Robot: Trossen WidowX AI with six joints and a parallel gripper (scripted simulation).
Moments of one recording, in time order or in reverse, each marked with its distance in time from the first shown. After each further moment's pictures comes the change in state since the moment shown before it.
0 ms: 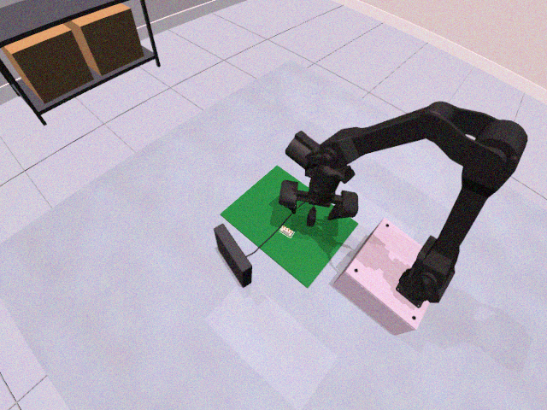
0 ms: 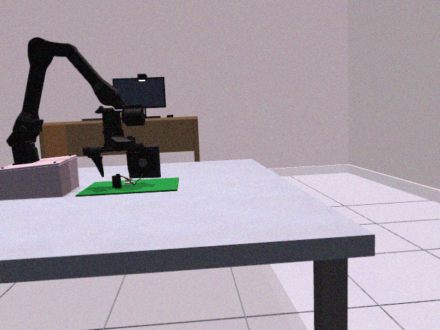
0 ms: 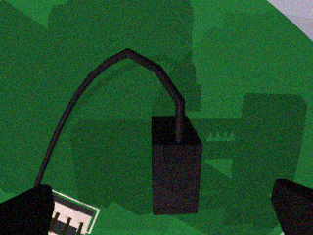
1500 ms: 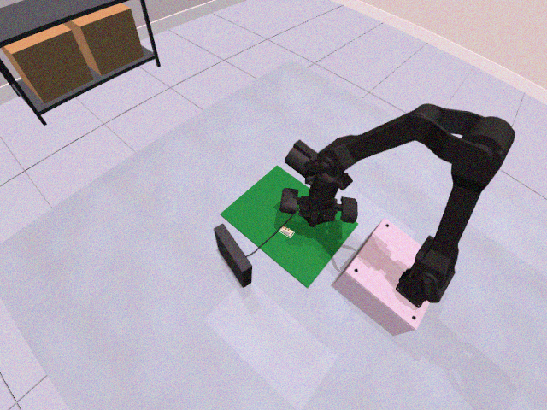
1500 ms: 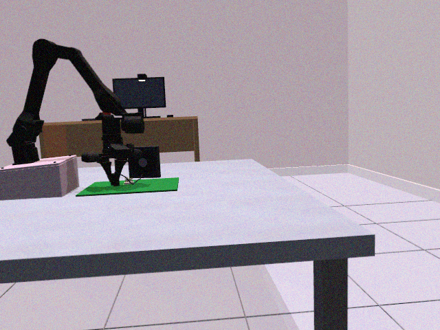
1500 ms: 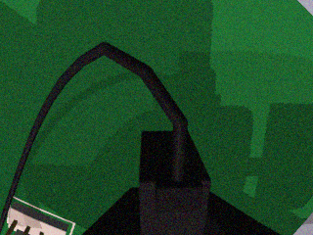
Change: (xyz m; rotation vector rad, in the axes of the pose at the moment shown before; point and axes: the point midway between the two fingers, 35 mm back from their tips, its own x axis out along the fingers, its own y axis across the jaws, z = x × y) arm 0.021 -0.006 -0.005 -0.003 0.019 -0.026
